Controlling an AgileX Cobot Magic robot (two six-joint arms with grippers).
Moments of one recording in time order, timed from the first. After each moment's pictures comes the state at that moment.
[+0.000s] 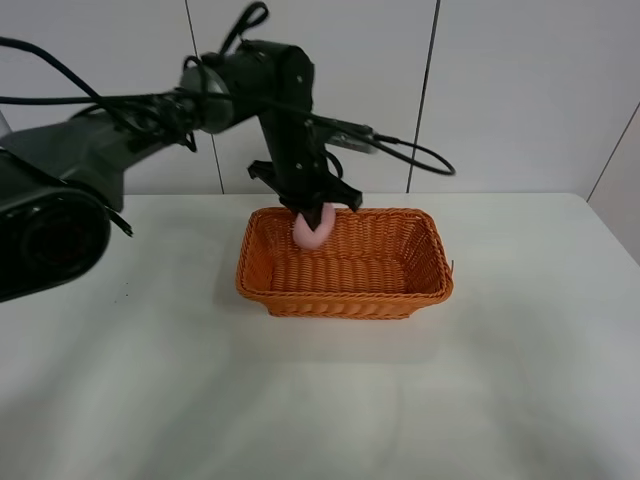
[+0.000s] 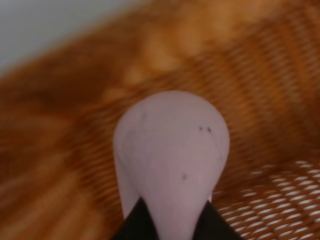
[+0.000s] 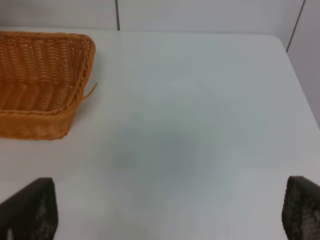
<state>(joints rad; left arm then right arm) -0.60 2.37 -2.25 -0.01 1.15 -0.05 -0.01 -0.01 -0.49 0.03 1.02 -0.01</state>
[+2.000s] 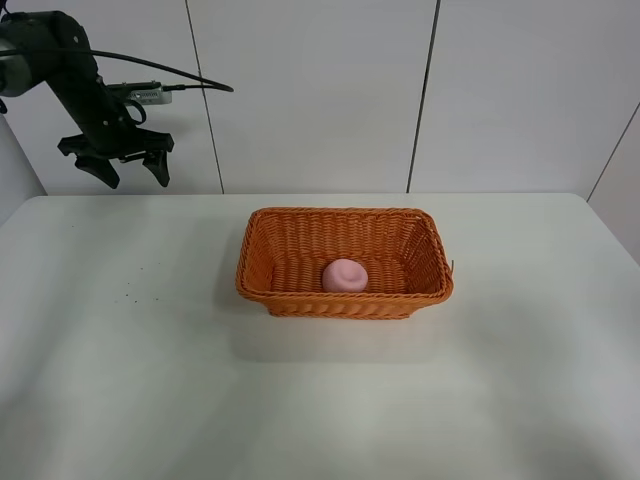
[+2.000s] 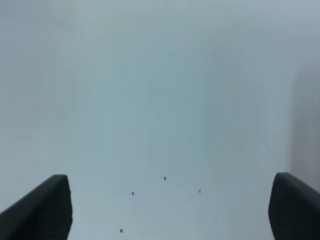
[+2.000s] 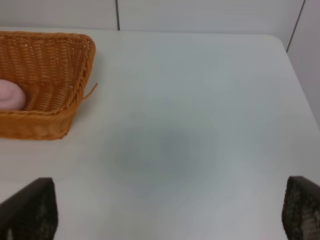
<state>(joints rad) 0.00 2.30 -2.21 -0.05 1.17 0.02 -0.01 -0.01 -0.49 0.03 1.02 -0.01</state>
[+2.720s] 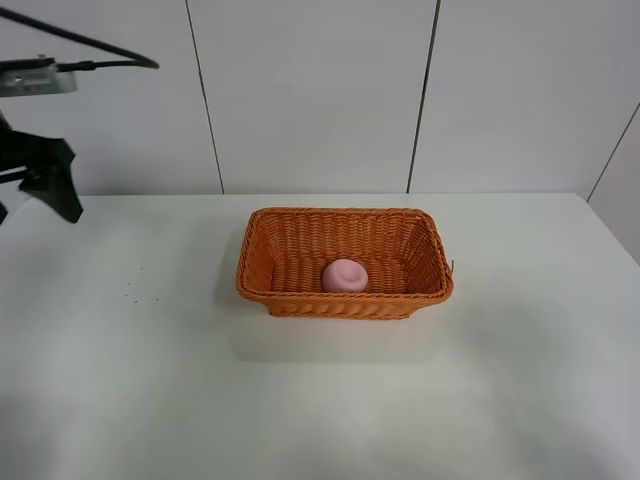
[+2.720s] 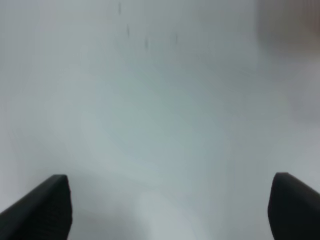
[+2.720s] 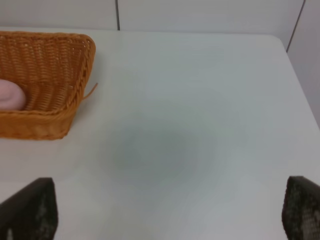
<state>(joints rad) 0.00 1.40 -1.27 -0.06 1.17 0.02 -0.01 -0.01 -0.49 0.03 1.02 -0.01</state>
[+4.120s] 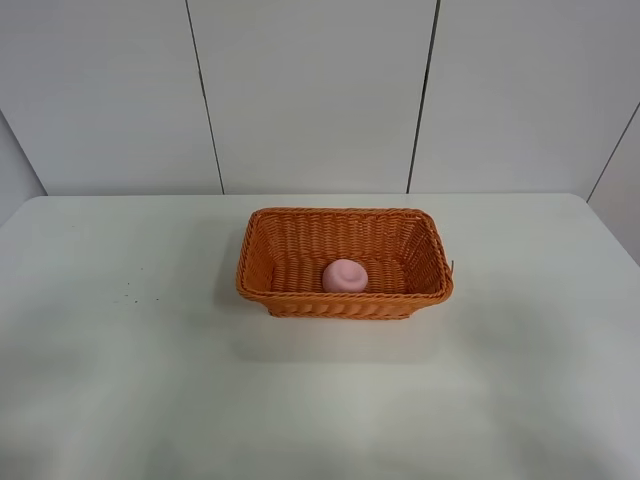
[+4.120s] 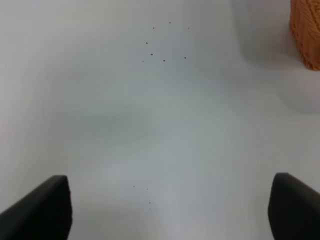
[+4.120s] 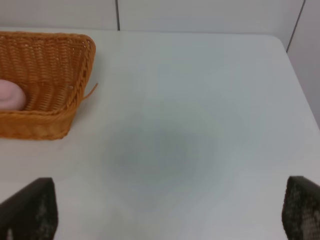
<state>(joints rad) 0.00 0.00 -0.50 -0.01 1.06 0.02 -0.01 -0.01 -0.49 0.03 1.02 -0.01</state>
